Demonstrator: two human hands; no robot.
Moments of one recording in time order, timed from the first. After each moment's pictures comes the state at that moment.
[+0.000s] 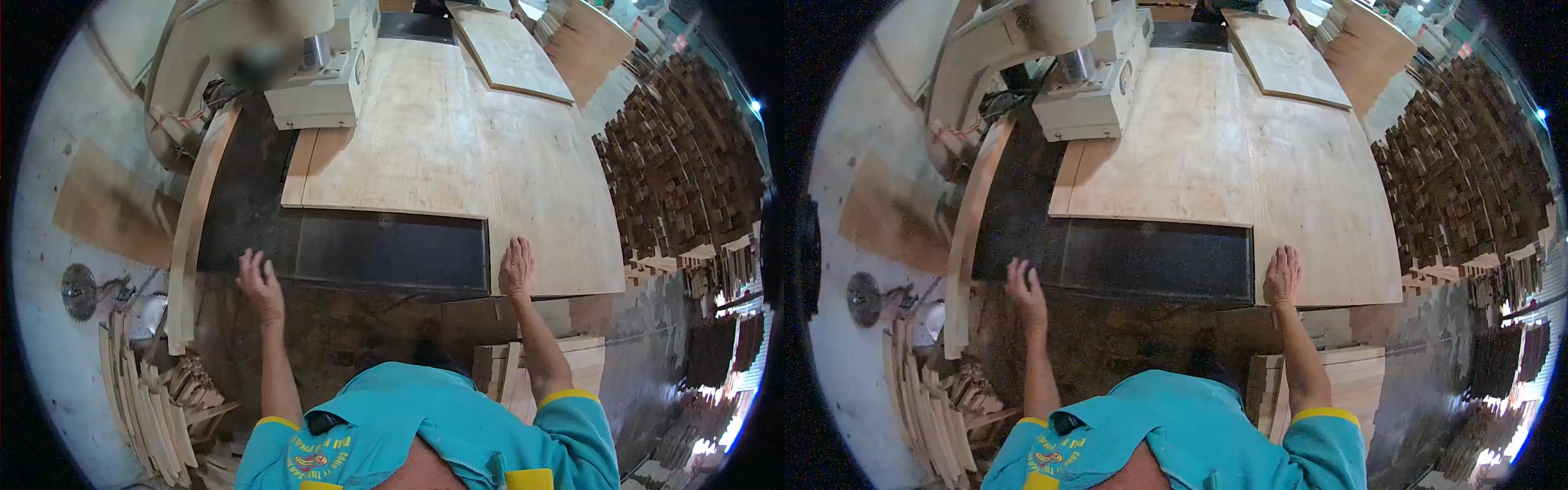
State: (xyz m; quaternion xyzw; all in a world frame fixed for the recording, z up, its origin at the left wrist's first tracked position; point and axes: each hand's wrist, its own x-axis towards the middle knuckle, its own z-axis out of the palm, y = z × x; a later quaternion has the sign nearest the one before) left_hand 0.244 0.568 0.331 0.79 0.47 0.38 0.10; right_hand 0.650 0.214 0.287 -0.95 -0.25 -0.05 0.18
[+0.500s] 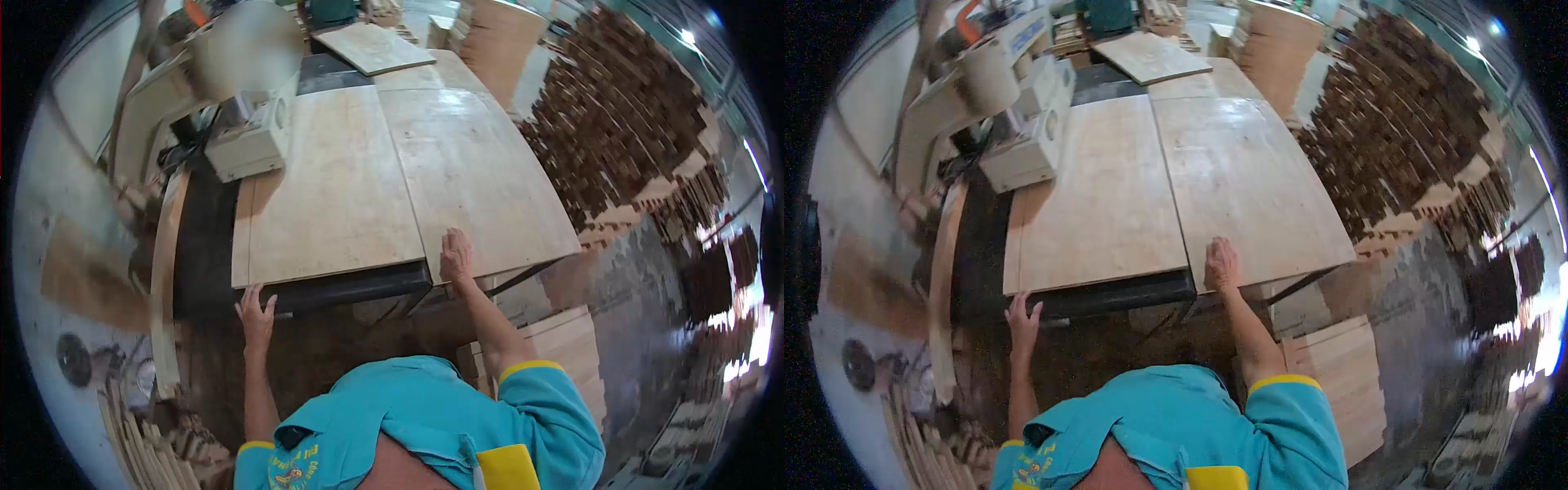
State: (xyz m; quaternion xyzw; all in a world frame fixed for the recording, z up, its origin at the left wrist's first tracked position) left_hand 0.275 0.517 0.346 0.88 0.39 0.18 0.20; right_hand 0.657 0.199 0.275 -0.91 -0.33 -0.14 0.22
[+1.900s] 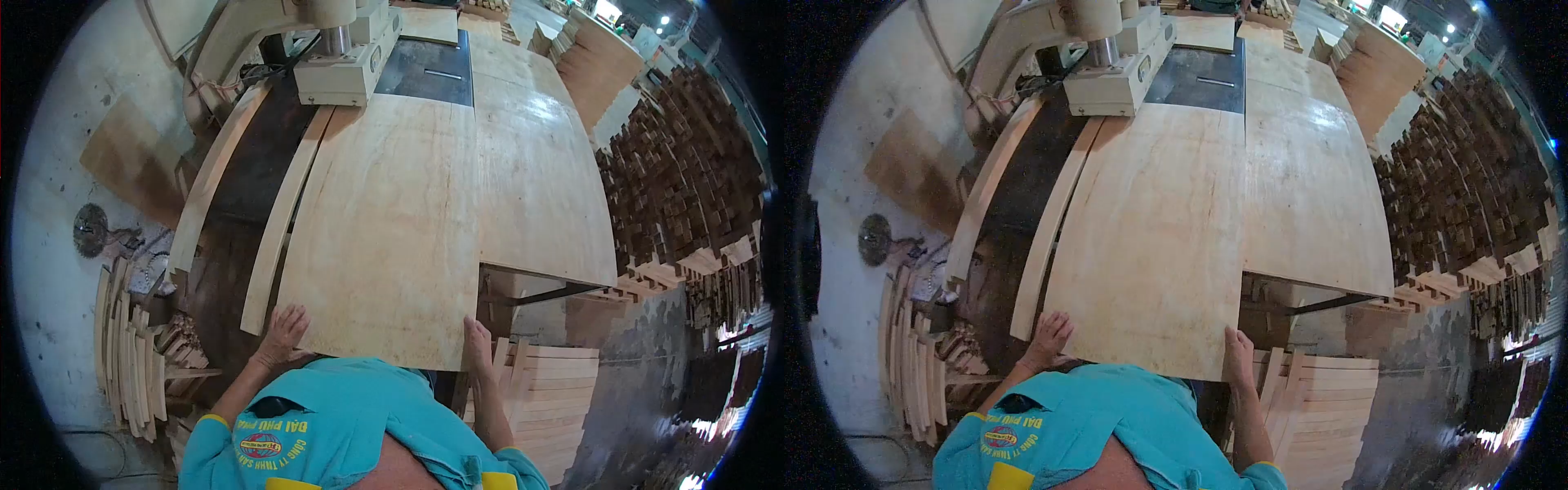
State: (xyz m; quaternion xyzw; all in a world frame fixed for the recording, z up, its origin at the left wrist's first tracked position) left_hand 0.093 0.374 0.311 0.99 0.12 0.03 0.07; right_hand 0.442 0.074 0.301 -0.64 -0.01 0.37 0.68
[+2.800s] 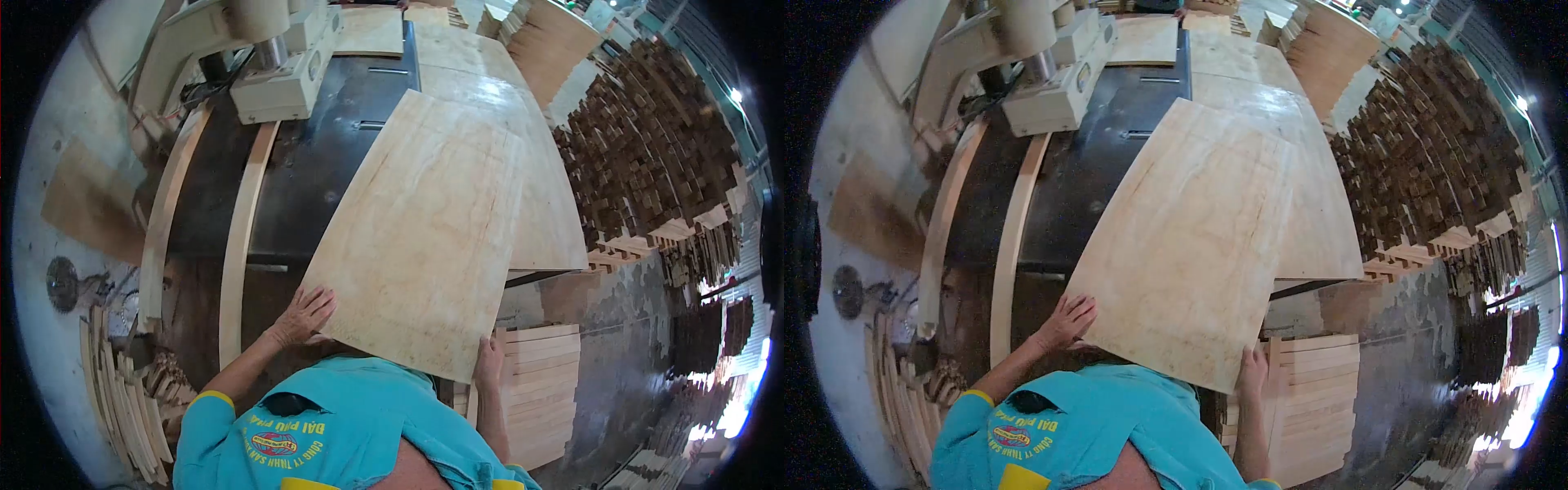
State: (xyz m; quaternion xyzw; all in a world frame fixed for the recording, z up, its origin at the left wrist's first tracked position) left_hand 0.256 0.406 0.323 0.99 -0.08 0.01 0.08; right_hand 0.467 -0.005 0.306 -0.72 0.12 0.24 0.64
